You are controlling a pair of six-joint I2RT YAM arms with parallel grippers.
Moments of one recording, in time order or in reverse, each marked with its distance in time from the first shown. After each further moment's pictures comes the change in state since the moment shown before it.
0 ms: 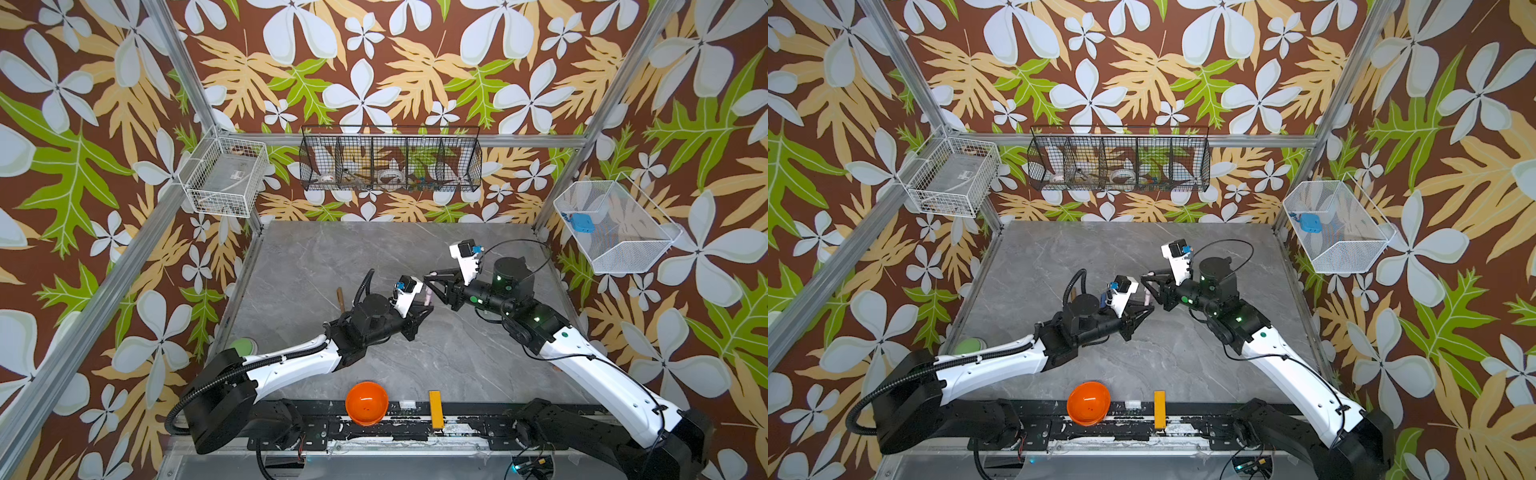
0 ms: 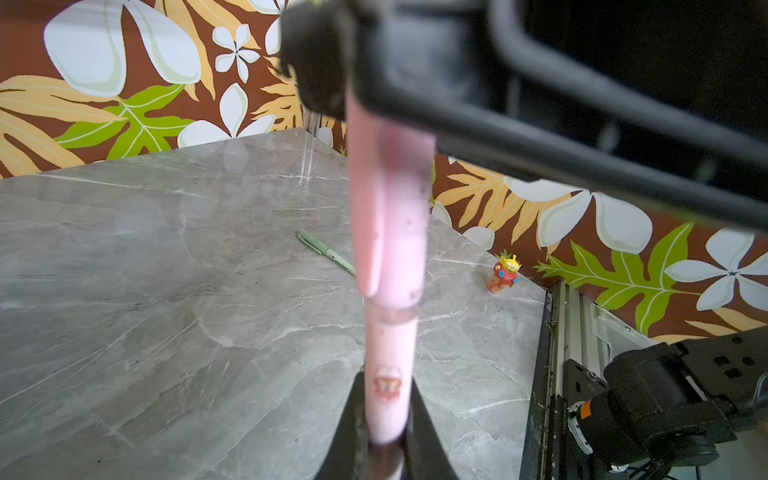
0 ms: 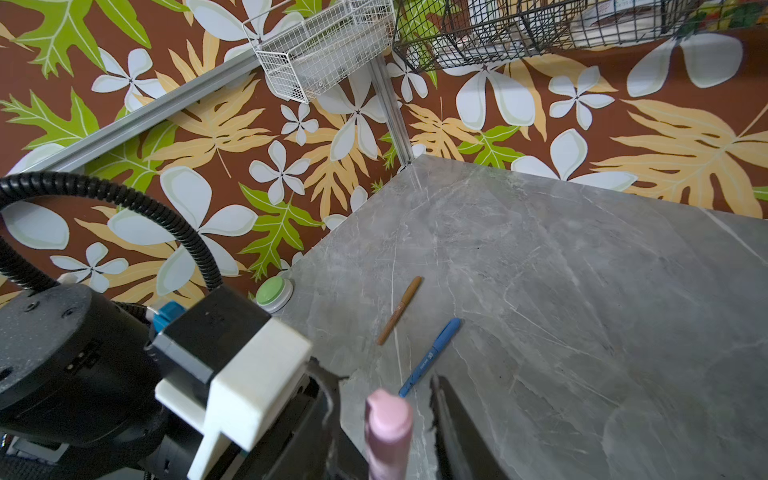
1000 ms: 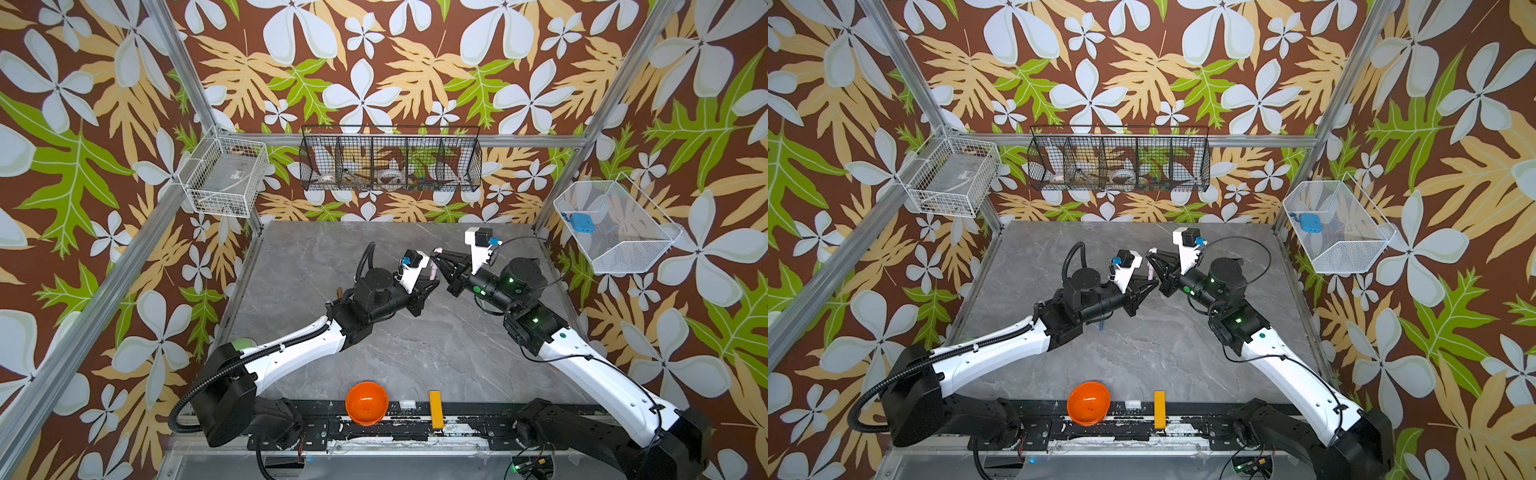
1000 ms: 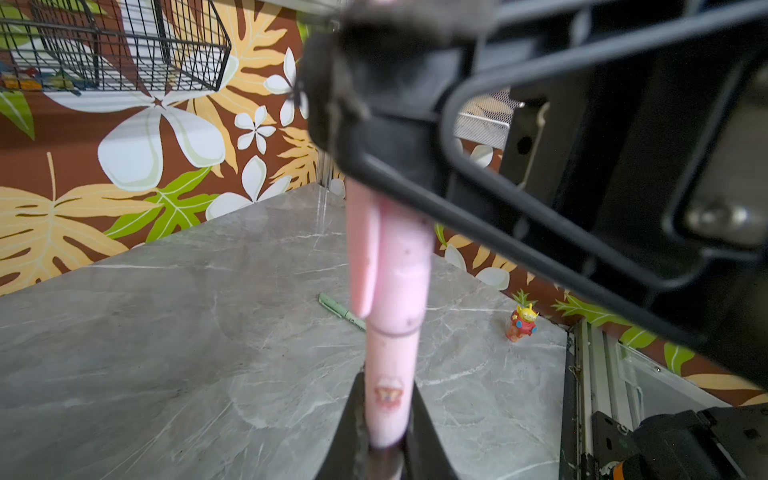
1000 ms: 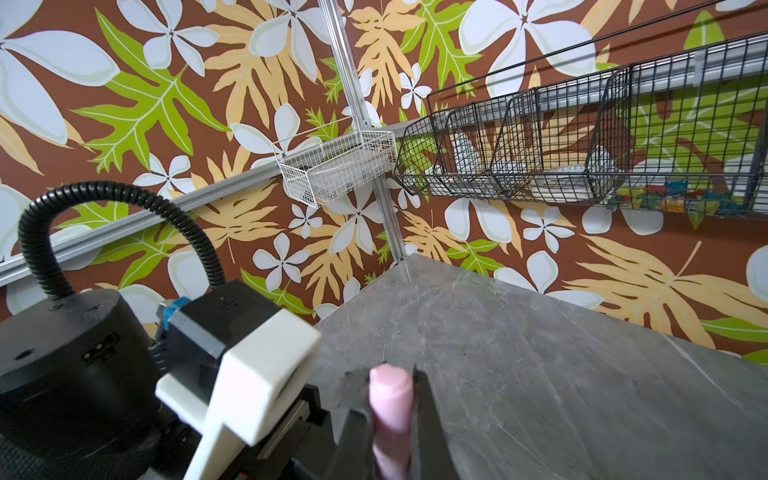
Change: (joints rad) left arm 0.067 0.056 0.266 -0.168 0.023 0.085; right arm -0.009 0.012 -0.061 0.317 0.067 0.024
